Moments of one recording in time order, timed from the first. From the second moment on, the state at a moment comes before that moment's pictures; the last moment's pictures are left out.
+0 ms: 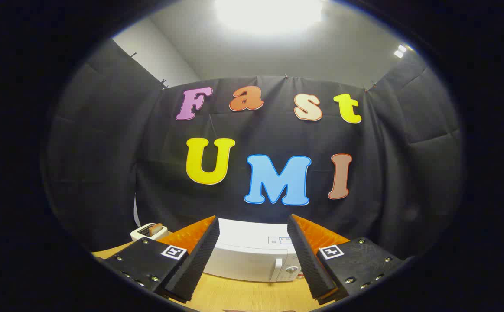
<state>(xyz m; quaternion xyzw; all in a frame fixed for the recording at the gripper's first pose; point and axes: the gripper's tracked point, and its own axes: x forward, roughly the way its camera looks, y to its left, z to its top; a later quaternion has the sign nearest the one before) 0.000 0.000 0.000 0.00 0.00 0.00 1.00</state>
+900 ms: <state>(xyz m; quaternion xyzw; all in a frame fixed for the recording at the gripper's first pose) 0.002 0.029 -0.013 0.00 -0.01 0.02 1.00</state>
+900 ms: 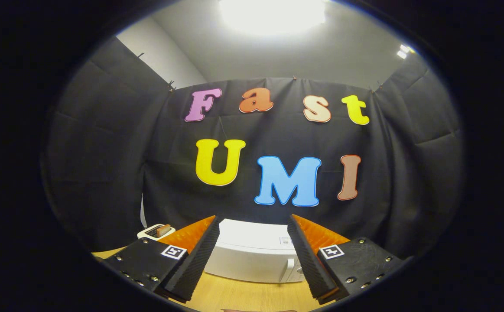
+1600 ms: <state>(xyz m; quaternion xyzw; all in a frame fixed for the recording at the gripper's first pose) 0.058 -0.045 -0.142 0.04 0.05 0.00 1.00</state>
